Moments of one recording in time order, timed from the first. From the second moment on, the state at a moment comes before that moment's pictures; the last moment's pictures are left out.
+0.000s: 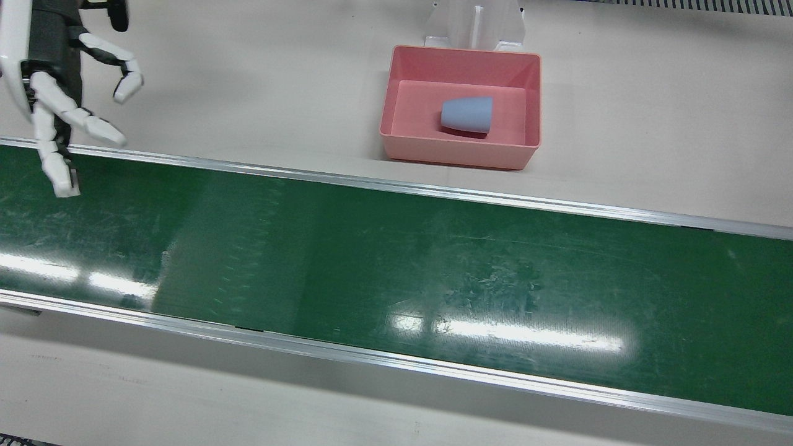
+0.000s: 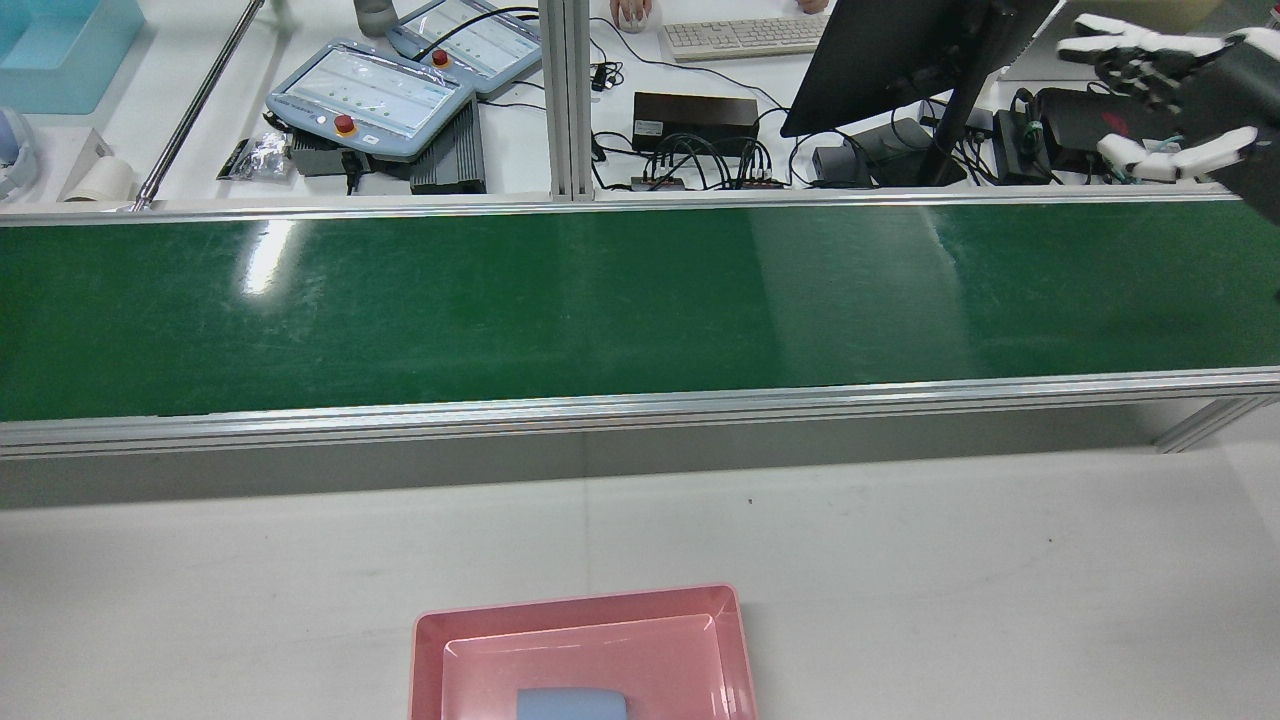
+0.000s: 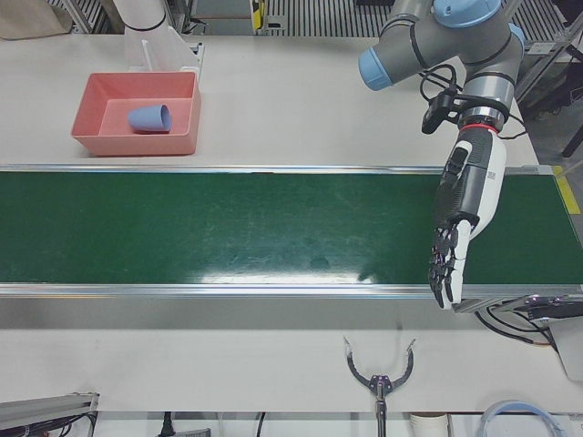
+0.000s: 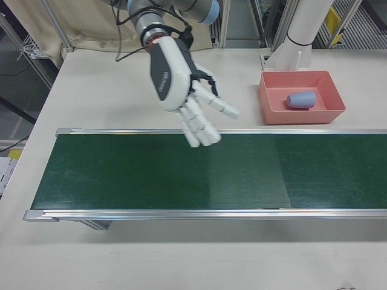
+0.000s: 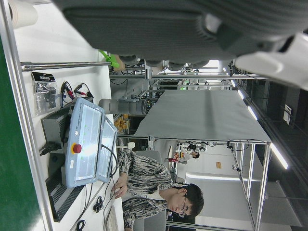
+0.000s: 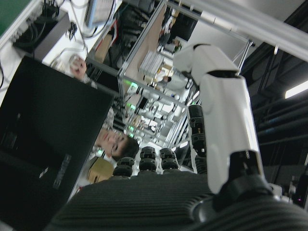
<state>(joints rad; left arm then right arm) -1.44 -1.72 -1.76 0.24 1.79 0.00 1.35 -1.53 2.19 -3.61 -1.52 -0.45</state>
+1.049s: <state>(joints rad) -1.44 -1.72 -1.76 0.25 1.79 0.00 1.61 -1.65 1.75 -3.26 -1.63 -0.41</state>
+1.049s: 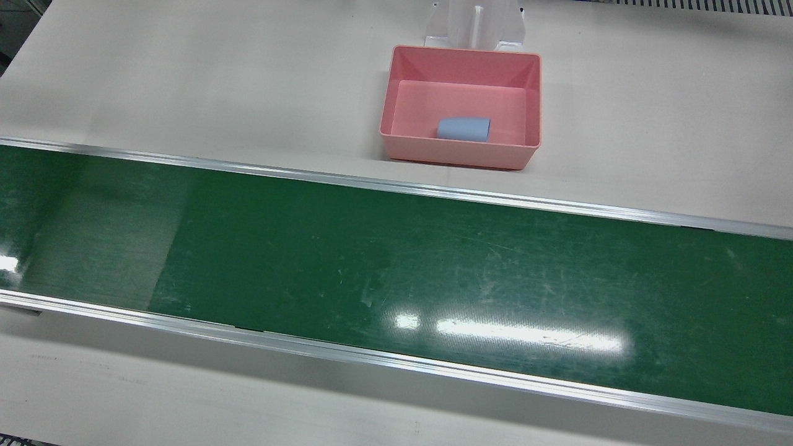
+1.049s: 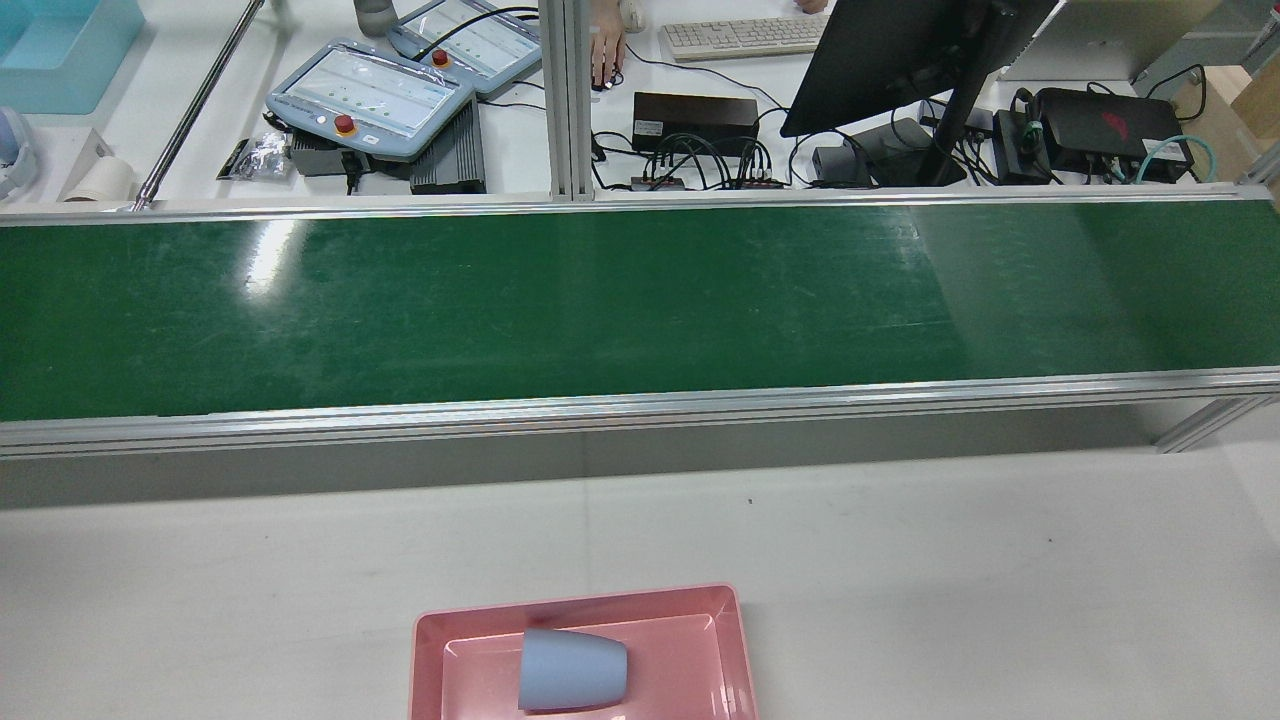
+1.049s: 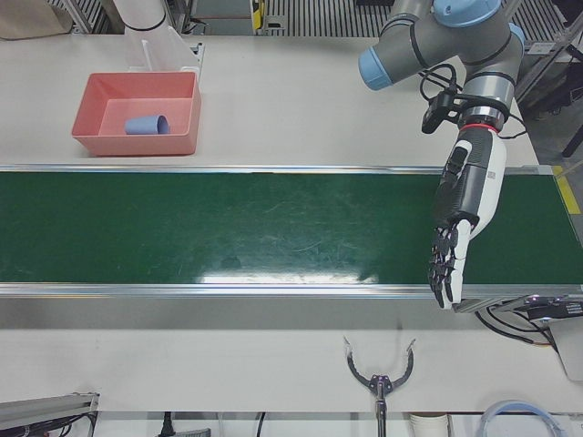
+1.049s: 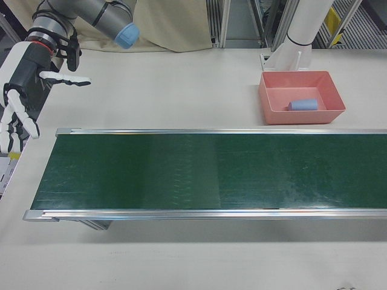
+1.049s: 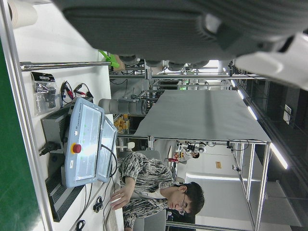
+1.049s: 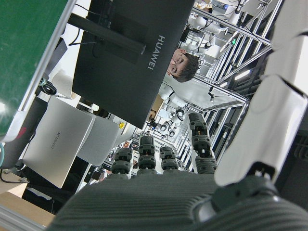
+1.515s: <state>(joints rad) -1.44 -1.72 -1.76 0.25 1.79 0.00 1.57 -1.65 1.64 -3.14 -1.62 -0.39</state>
